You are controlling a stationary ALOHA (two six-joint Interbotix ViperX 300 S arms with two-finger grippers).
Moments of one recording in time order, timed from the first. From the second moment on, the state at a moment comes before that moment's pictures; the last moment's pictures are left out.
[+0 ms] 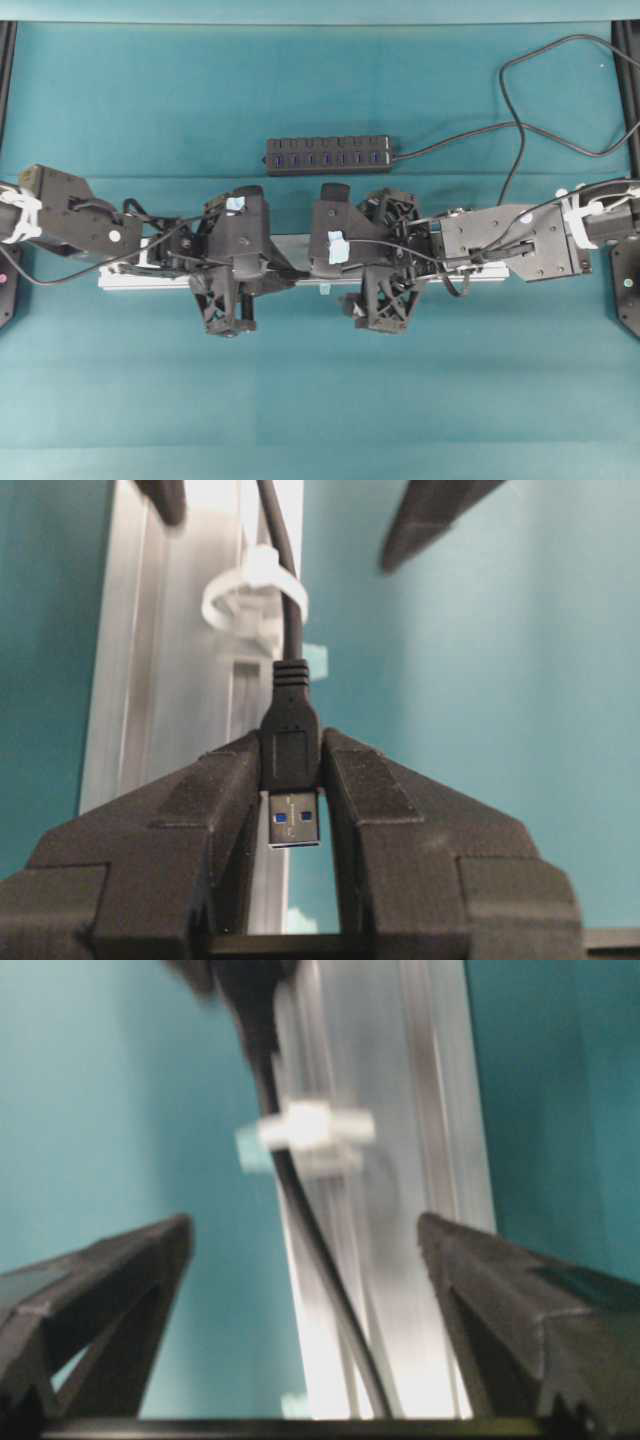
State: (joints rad) left arm 0.00 0.06 0.76 0.02 -0.13 -0.08; right arm 0.02 0.13 0.52 -0.19 0.44 0.30
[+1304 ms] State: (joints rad) left arm 0.00 -0.19 0.87 0.02 -0.05 -0.05; right arm 0.03 0.17 0.35 -0.25 0.32 0.29
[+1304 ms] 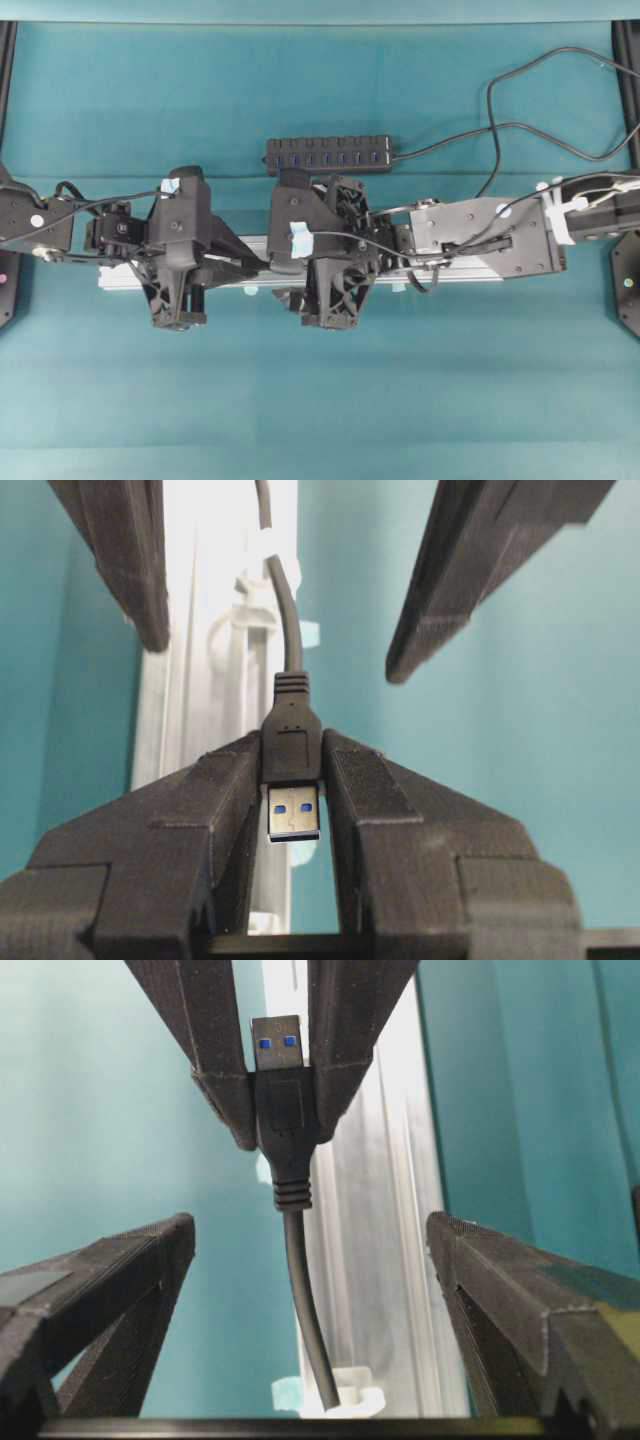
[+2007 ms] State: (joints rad) left arm 0.00 -0.19 0.87 0.02 -0.05 -0.05; right arm 0.03 0.21 0.31 -0.25 0.32 0.29
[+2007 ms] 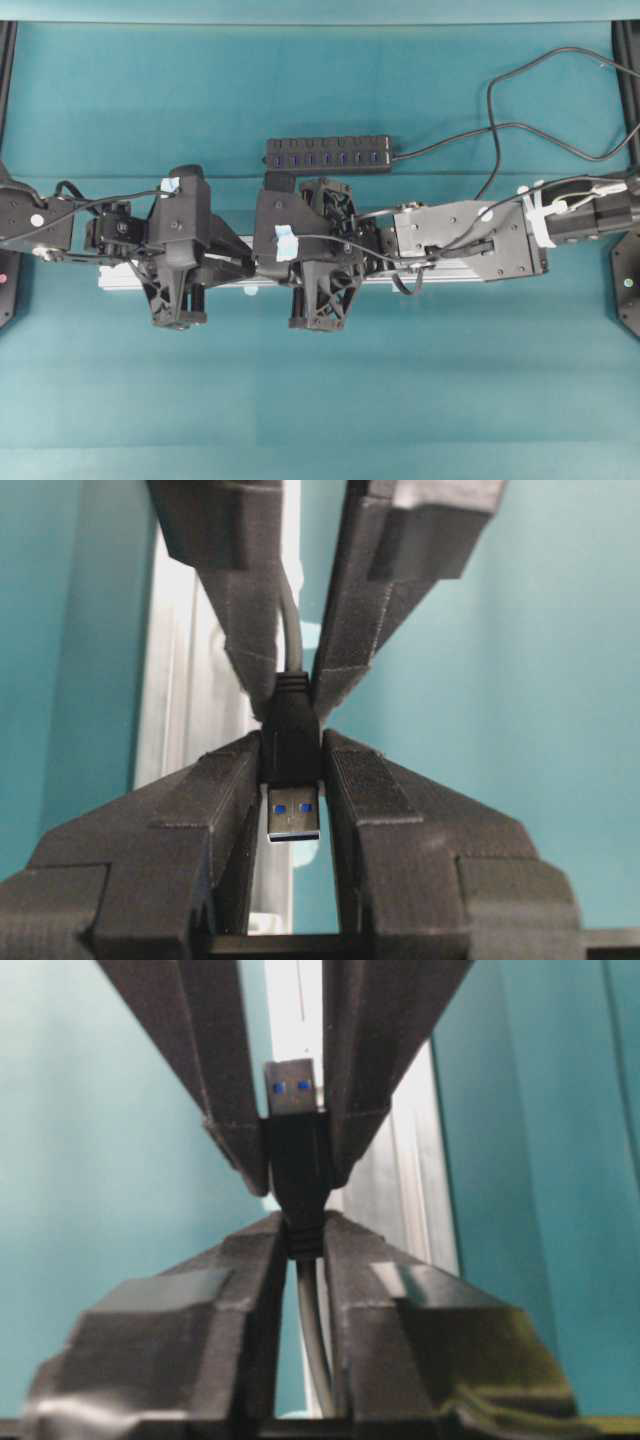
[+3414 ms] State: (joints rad) left arm 0.02 -0.73 1.06 0.02 0.07 -0.25; right arm 0.03 0.33 0.18 -0.25 0.60 0.29
